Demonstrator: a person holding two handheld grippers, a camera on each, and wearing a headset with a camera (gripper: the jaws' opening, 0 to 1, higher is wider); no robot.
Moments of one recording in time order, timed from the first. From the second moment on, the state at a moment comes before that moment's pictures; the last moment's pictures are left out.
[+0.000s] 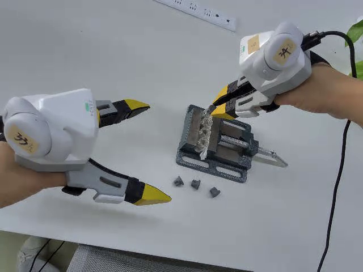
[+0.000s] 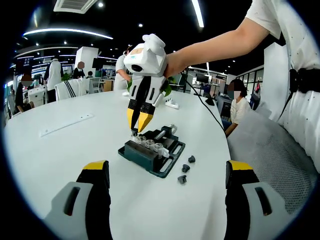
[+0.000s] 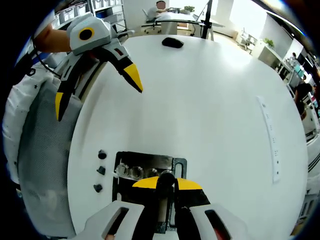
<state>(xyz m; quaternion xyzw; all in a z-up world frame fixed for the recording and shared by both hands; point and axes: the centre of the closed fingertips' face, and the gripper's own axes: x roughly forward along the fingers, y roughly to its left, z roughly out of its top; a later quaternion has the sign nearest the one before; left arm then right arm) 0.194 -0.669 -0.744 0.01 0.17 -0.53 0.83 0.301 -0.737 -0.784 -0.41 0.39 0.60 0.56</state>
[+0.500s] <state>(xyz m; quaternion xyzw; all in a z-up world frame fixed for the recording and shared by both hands) 0.194 -0.669 -0.744 0.01 0.17 -0.53 0.83 0.303 -0.735 -0.785 -0.43 0.40 0.60 0.54</state>
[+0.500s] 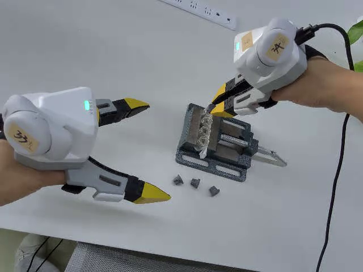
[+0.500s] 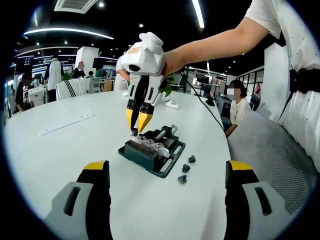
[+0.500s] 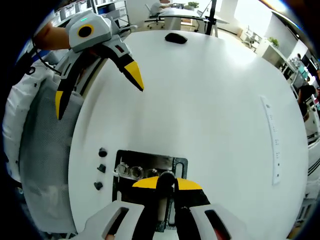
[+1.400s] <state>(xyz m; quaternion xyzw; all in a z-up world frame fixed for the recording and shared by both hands) 0.197 -0.670 -0.744 0.01 0.16 -0.53 0.83 0.300 -0.733 -0.786 -0.42 0.41 0.60 0.54</state>
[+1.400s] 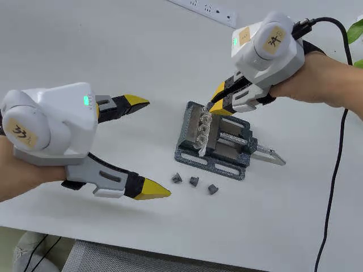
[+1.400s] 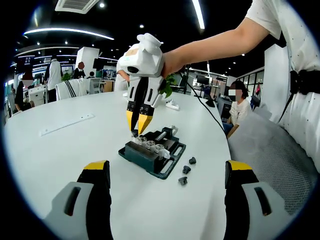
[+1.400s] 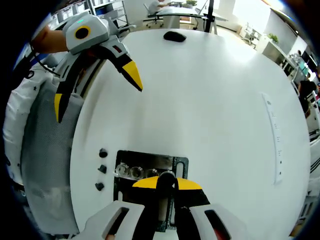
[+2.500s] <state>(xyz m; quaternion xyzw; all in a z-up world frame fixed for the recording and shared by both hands) 0.199 -0.669 -0.740 0.01 0.16 -0.53 0.83 0.298 -0.738 -0.772 -0.40 0.40 0.60 0.57</state>
